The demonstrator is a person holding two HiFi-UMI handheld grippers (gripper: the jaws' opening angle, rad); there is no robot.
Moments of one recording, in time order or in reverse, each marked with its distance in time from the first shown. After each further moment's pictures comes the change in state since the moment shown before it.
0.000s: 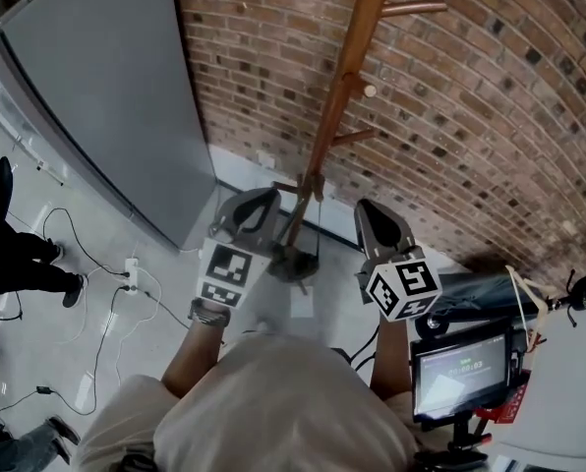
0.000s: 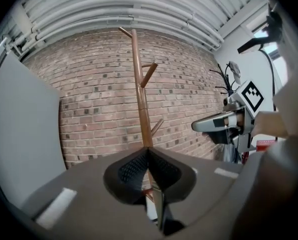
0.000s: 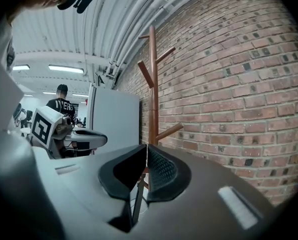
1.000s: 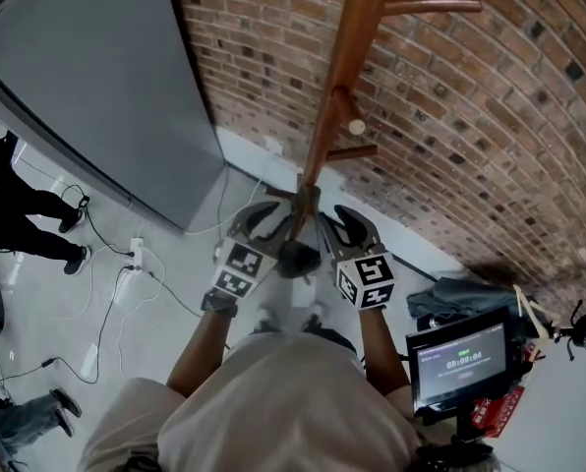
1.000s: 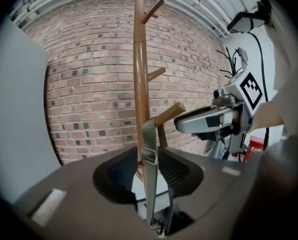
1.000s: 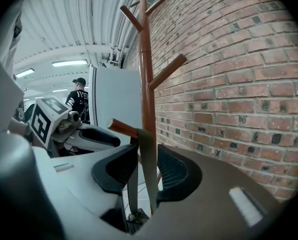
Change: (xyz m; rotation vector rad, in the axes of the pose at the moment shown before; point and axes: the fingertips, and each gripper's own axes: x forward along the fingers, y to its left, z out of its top) left arm 0.072 -0.023 -0.120 -0.074 0.239 -0.077; right arm 0.079 -0.014 -0.106 0.012 0.177 0.144
